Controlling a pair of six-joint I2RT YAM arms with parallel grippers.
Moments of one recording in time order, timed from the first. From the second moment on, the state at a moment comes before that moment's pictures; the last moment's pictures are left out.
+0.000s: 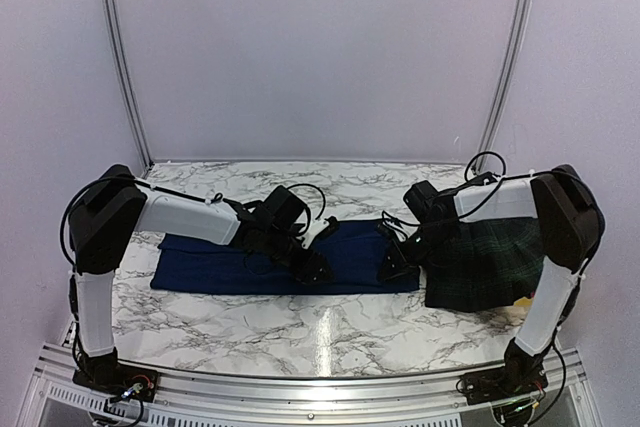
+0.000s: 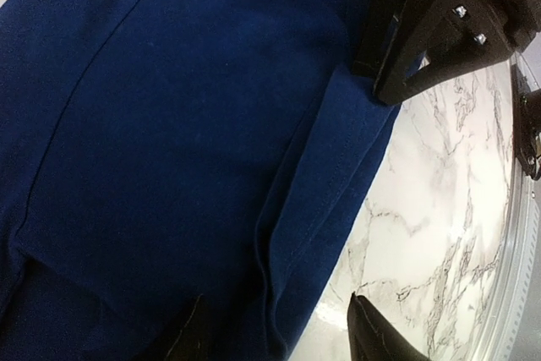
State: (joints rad) left arm -0.87 2.03 1.31 -0.19 0.41 -0.12; right arm 0.46 1.82 1.08 -0.60 -0.60 0.13
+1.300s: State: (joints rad) left arm -0.79 2.01 1.35 -0.19 0.50 -0.13; right arm 0.46 1.73 1.18 -0.68 -0.53 0.09
